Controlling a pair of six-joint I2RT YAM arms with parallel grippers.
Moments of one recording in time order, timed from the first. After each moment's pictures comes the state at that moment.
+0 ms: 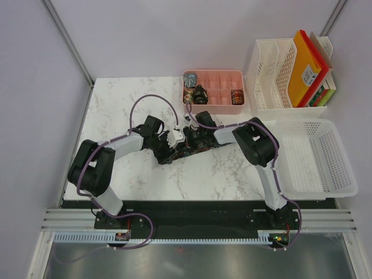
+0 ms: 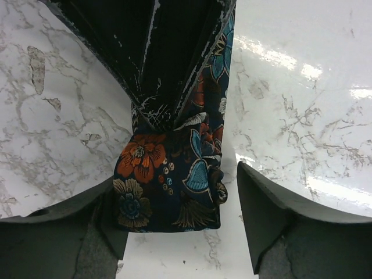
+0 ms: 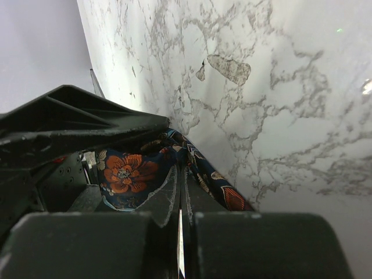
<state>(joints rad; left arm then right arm) -0.40 1.65 0.90 -0.38 0.49 0.69 0.59 2.25 1.30 0.21 -0.82 0.83</state>
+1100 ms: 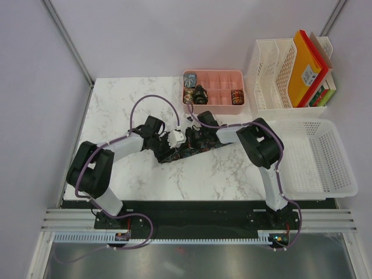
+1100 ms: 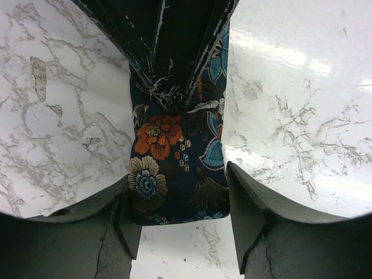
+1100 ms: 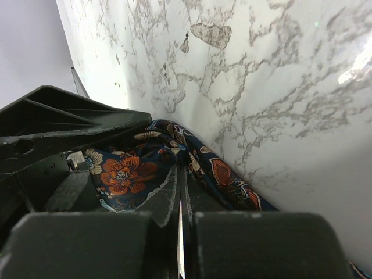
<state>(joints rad) -0.43 1.63 0.90 -0.38 0.45 0.72 0.59 2.19 1.26 0.11 -0.77 0.76</state>
